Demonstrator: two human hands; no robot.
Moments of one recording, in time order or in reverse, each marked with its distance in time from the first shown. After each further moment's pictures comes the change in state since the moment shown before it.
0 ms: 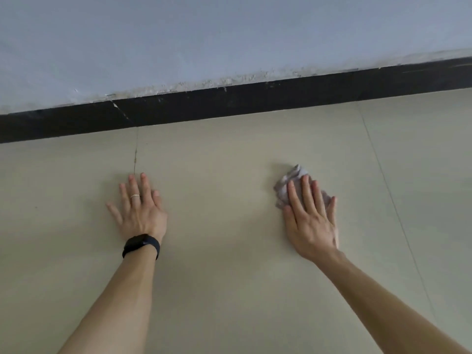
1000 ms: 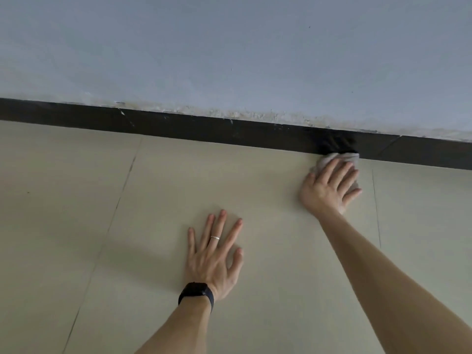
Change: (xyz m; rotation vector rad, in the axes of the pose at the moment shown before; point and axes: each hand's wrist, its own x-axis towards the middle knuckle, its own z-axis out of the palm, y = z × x) left_hand -0.115 0.156 0.040 -0.063 0.012 0.419; right_hand 0.186 0.037 -0.054 0.132 0.017 0.338
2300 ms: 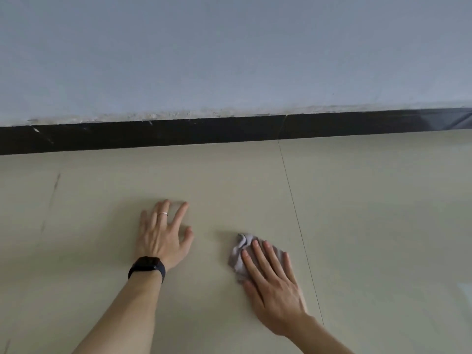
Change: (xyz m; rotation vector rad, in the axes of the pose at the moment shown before) left_hand 0.024 0.020 -0.029 0.066 -0.033 0.099; right_hand -0.218 0.174 -0.003 -0.190 -0.135 -0.637
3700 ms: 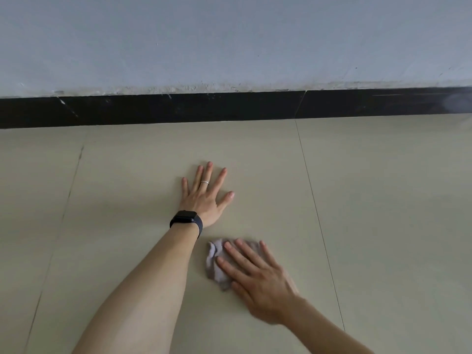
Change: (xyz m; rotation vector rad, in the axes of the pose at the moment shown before) left_hand 0.028 0.037 0.013 -0.116 -0.186 0.097; right_hand -0.010 -0.041 0.025 -0.145 -0.012 -0.361
